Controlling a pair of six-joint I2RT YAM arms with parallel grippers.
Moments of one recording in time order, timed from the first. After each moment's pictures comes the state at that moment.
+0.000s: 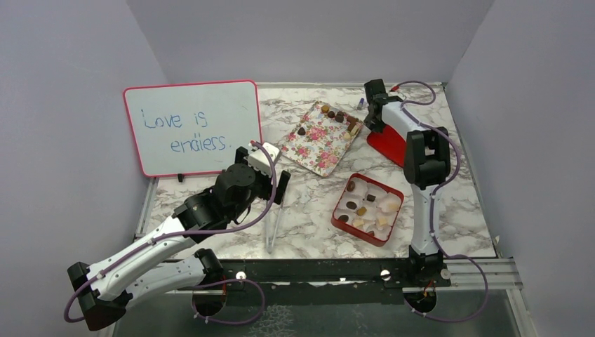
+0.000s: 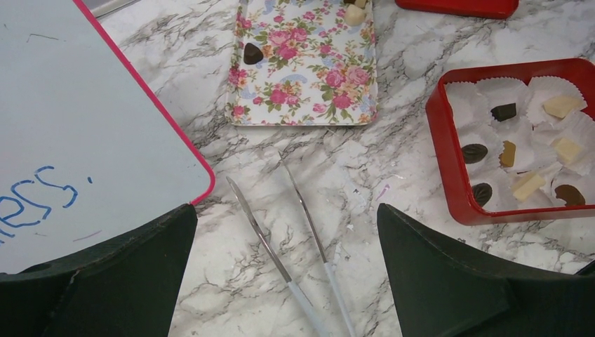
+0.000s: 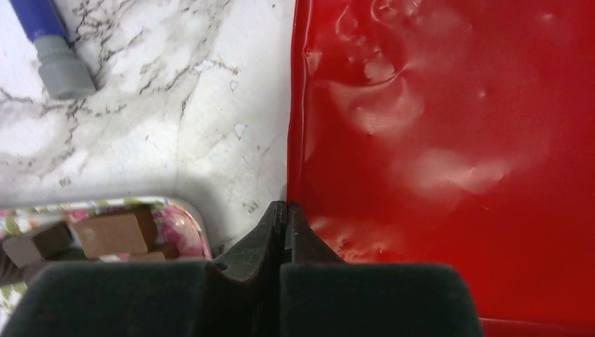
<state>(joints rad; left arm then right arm) -0.94 0.81 0.84 -0.39 -0.39 -0.07 0.19 2.30 1.87 -0.64 0.41 0.83</state>
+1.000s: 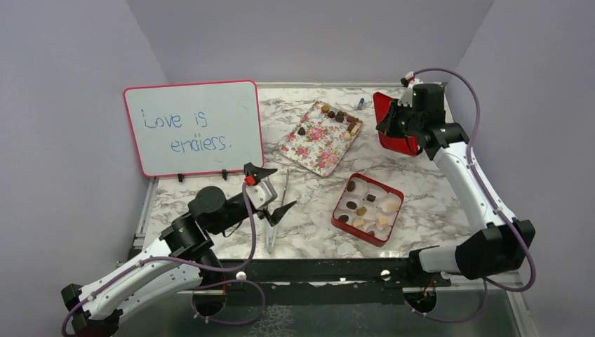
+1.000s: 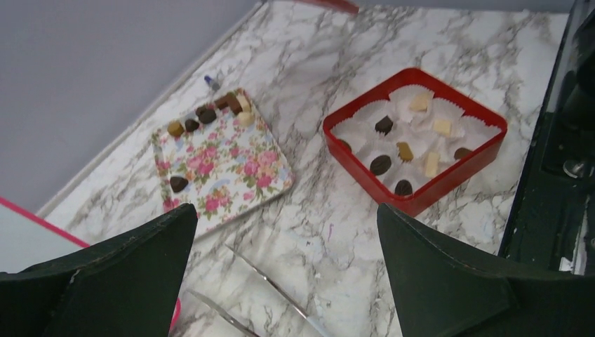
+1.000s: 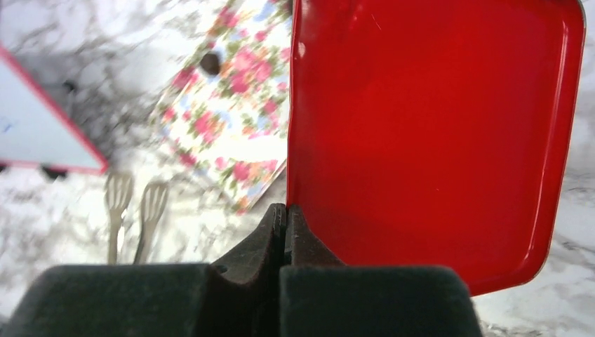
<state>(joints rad) -0.93 0.54 0.57 -0.10 0.05 0.24 0.19 1.38 1.34 -0.56 -0.10 0.25</state>
